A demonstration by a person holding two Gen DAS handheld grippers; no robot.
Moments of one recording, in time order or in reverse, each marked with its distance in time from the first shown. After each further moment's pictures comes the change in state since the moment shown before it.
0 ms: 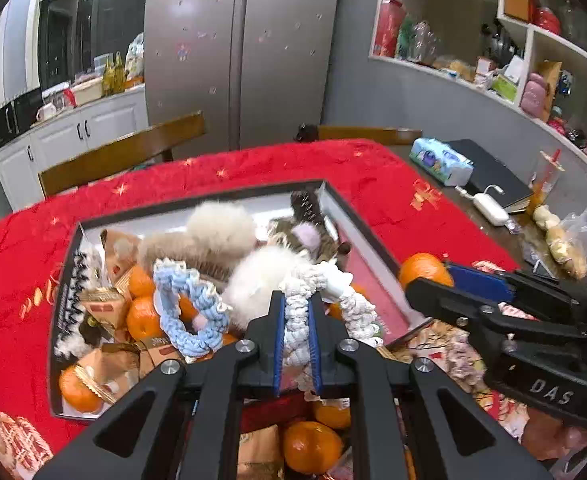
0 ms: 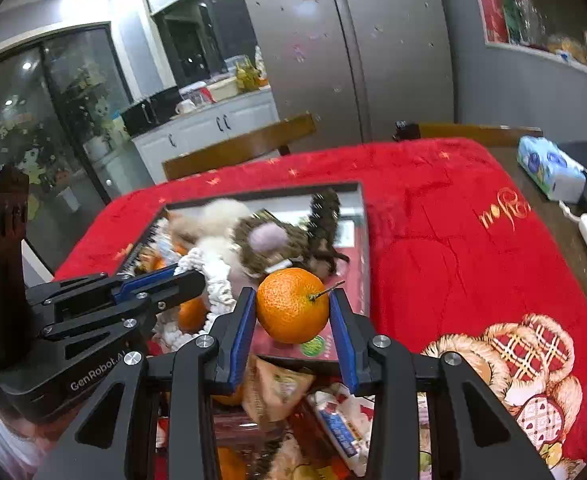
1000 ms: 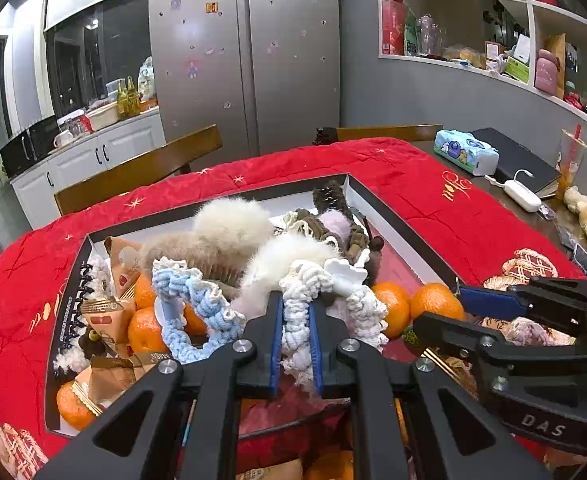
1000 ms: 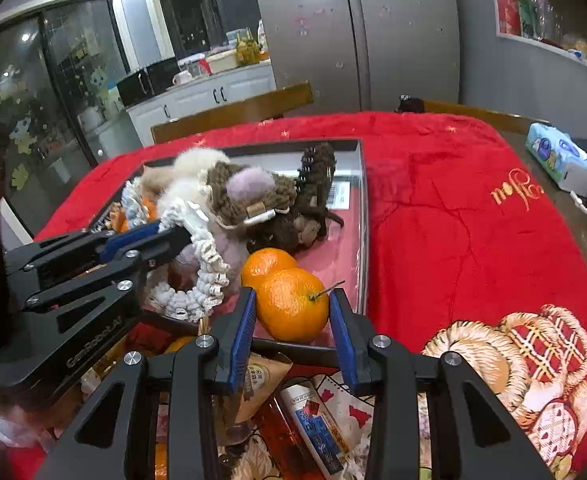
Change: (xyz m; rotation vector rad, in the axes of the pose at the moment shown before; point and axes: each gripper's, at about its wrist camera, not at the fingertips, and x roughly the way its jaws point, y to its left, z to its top) left arm 0.027 -0.009 -0.012 0.078 -0.077 0.117; right arm 0.033 -0.004 -0.019 -0.070 0.052 -0.039
